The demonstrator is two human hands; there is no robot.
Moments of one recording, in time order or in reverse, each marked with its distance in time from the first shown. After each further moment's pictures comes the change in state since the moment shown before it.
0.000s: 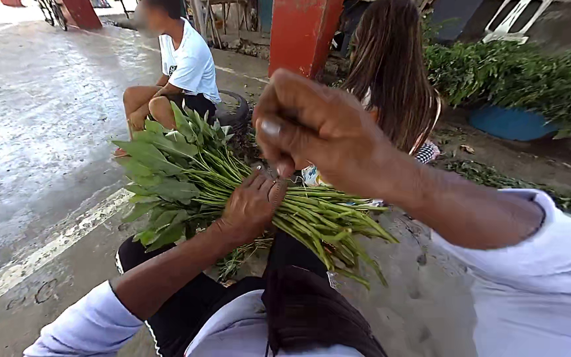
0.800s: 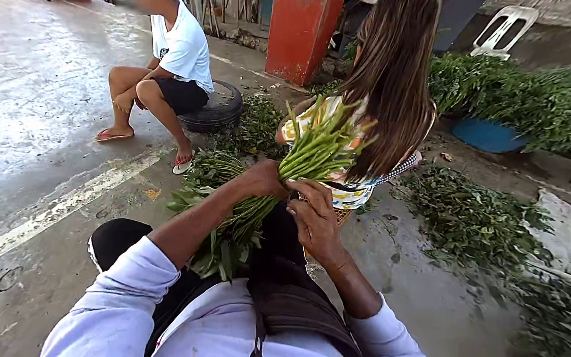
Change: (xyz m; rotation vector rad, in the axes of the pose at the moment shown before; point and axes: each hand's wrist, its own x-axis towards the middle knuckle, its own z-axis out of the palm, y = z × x) left_hand 0.070 -0.010 0.046 -0.643 -0.722 -0.601; right_hand -0.176 0.117 0.084 -0.657 0.447 0.004
